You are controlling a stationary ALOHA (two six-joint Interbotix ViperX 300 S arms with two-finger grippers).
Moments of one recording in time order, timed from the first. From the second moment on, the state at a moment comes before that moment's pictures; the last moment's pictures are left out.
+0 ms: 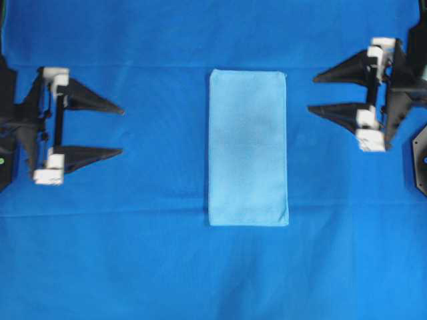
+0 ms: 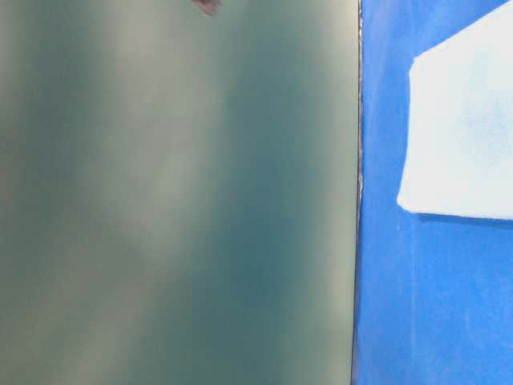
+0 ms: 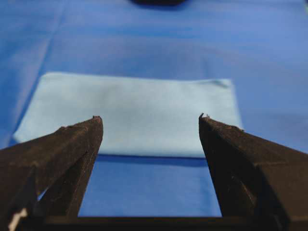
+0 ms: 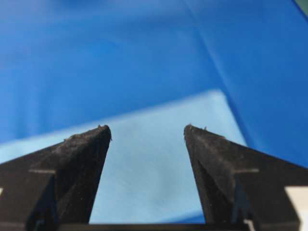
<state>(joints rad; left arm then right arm) 0.03 -0.63 1.12 -0.03 -0.29 0.01 -0.25 -0.63 1.05 -0.30 -0.03 0.41</state>
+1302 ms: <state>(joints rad) 0.37 0.41 0.56 -0.03 -0.38 0.01 -0.54 0.12 0.87 -0.34 -0.19 0.36</state>
